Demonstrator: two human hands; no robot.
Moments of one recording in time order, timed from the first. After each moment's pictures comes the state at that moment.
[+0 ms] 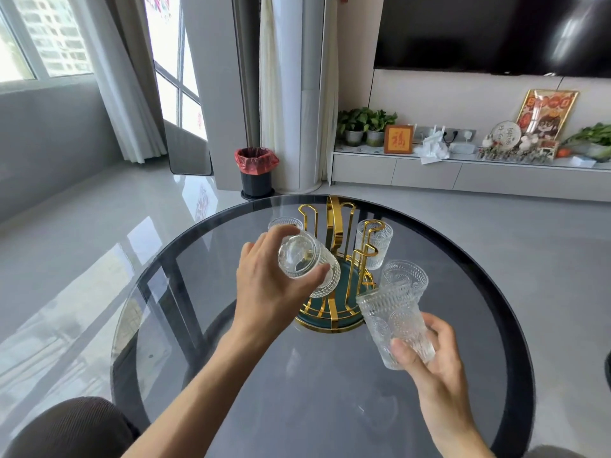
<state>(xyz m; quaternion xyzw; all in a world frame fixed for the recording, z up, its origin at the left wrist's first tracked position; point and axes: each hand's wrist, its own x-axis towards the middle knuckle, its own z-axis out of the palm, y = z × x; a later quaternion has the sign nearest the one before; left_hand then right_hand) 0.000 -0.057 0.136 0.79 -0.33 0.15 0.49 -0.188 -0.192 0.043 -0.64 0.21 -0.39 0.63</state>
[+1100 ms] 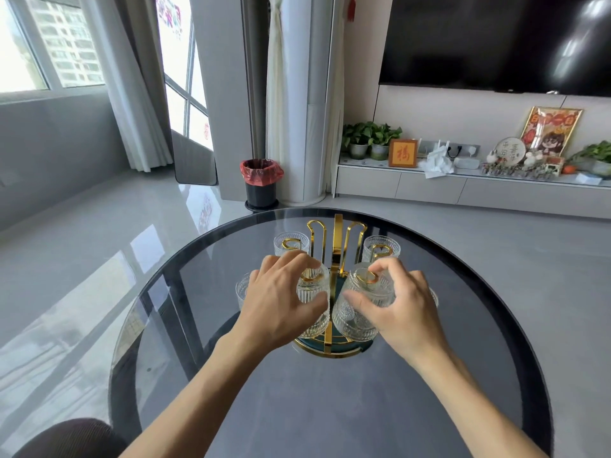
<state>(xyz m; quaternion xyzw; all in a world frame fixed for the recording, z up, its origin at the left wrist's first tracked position) 0.026 -0.060 0.130 0.82 -0.43 0.10 0.36 -0.099 -0.220 0.116 -0.88 0.21 -0.35 0.23</state>
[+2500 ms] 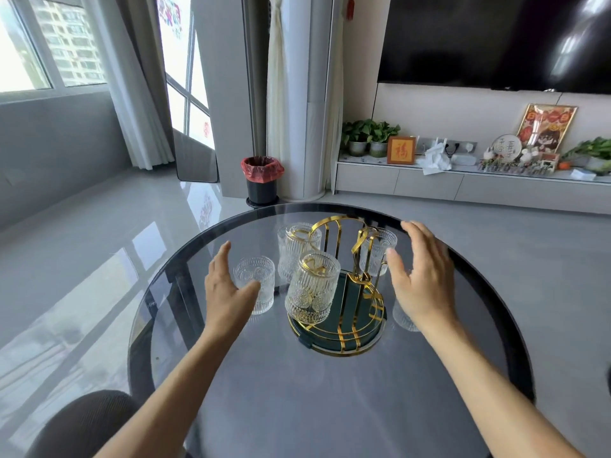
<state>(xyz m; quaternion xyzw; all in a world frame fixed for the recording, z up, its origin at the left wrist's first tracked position) 0.073 -0.015 0.072 0.81 -0.18 0.05 0.56 -0.101 -0.250 0.117 -0.85 0.24 -0.45 0.15</state>
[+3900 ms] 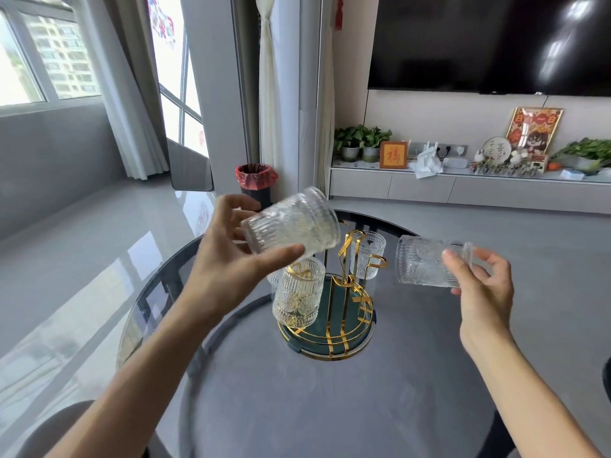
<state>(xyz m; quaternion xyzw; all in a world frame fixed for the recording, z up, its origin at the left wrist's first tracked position) 0.016 -0.011 0.196 0.68 -0.37 0.01 0.63 -0.165 -0.284 0.125 -0.56 0.31 -0.54 0.55</state>
